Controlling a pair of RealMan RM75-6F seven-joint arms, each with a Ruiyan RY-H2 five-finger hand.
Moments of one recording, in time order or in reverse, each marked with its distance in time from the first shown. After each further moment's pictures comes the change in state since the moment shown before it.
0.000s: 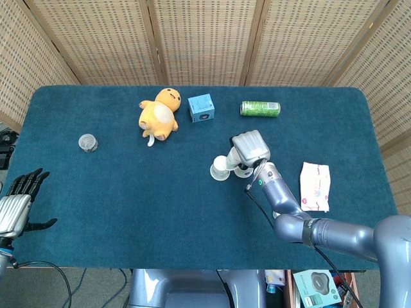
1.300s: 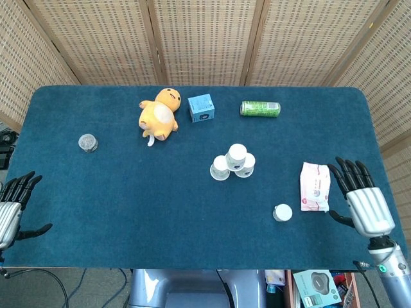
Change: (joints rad) left arm 0.068 0.022 0.034 -0.006 0.128 0.148 -0.074; right arm -0.803 0.337 -0.302 -0.167 -0.973 0.771 0.645
